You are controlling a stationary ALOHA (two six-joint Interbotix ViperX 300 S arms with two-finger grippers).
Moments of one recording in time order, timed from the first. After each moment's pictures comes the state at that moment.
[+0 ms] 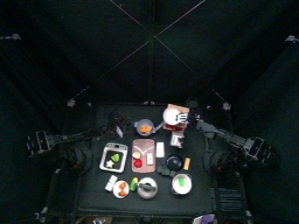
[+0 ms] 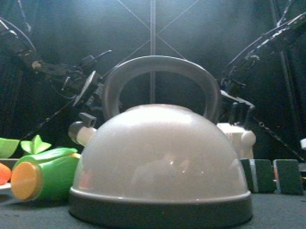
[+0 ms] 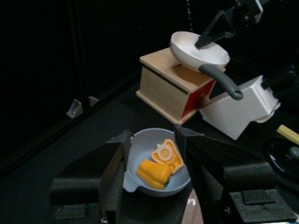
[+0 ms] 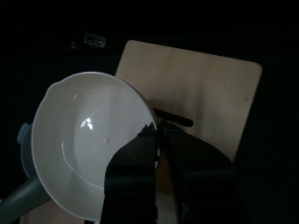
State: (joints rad) left arm 0.50 -0.27 0.98 -0.16 -0.54 0.01; right arm -0.70 -0.31 0.72 -0.64 0.43 1.34
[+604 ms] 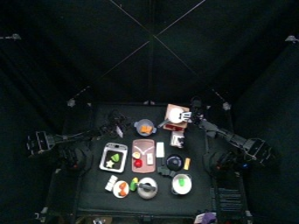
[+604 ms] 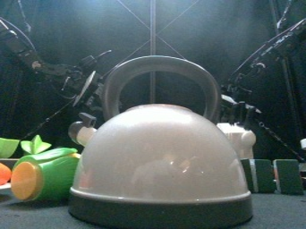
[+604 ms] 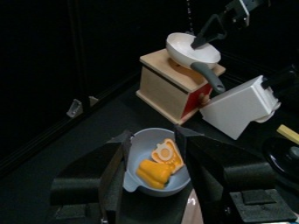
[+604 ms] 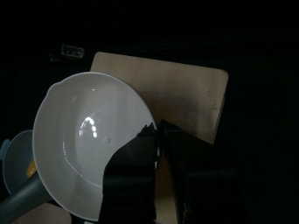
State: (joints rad) left arm 0.50 -0.27 0.98 -0.15 -0.54 0.01; right arm -0.79 -0.31 0.78 -0.65 0.35 1.35
